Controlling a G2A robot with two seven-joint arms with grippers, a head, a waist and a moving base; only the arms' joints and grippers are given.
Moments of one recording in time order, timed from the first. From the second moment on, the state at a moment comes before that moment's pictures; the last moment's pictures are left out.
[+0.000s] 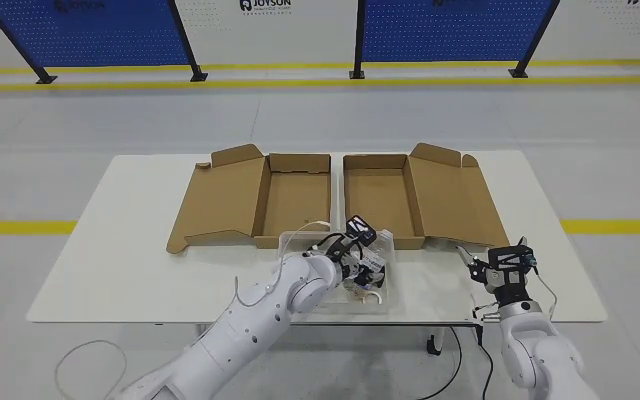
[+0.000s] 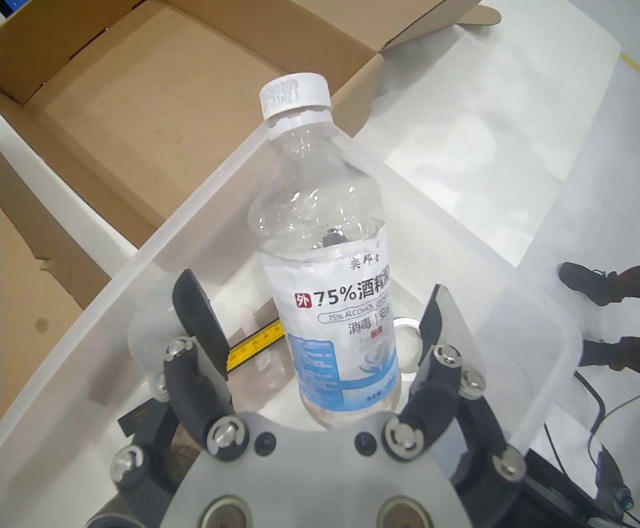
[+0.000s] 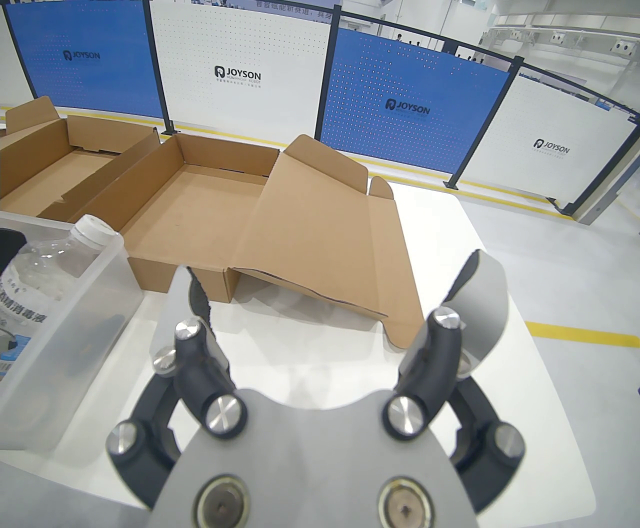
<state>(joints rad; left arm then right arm) 0.92 -1.39 -0.70 -1.28 1.03 -0.15 -0.60 -1.73 -1.15 1.60 -1.80 -1.33 0.00 0.00</state>
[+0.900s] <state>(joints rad) 0.88 -1.45 -0.66 -1.15 0.99 -0.17 -0.56 -1.73 -1.15 1.60 -1.80 -1.33 0.00 0.00</state>
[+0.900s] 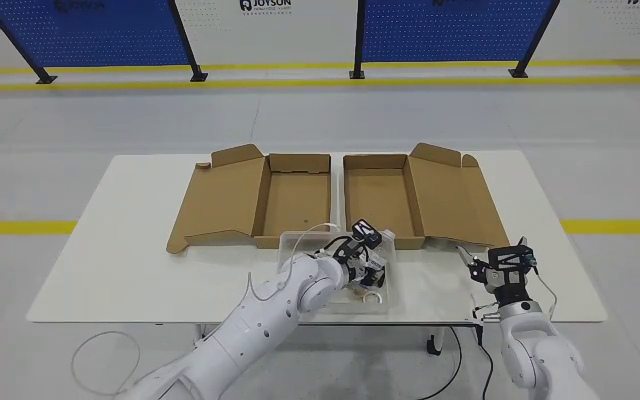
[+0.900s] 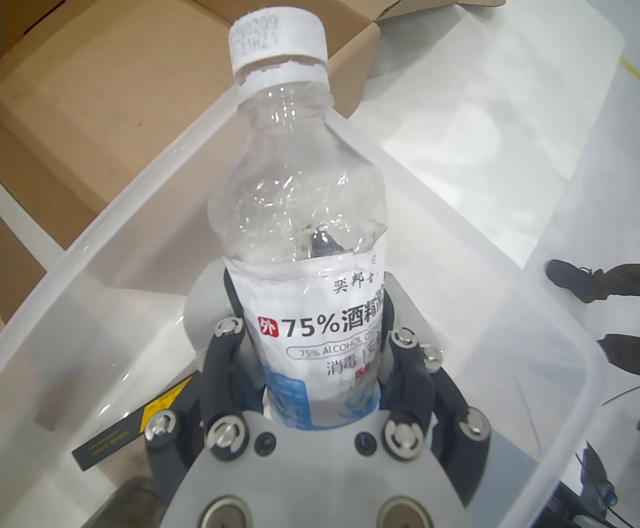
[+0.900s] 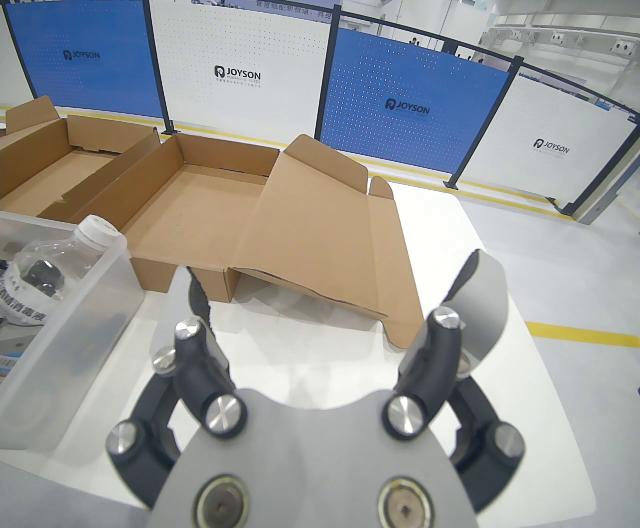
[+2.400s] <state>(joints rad) 1.24 -1.32 -0.95 -1.68 1.27 -0.49 -0.35 -1.73 -1.15 1.60 -1.80 -1.33 0.00 0.00</state>
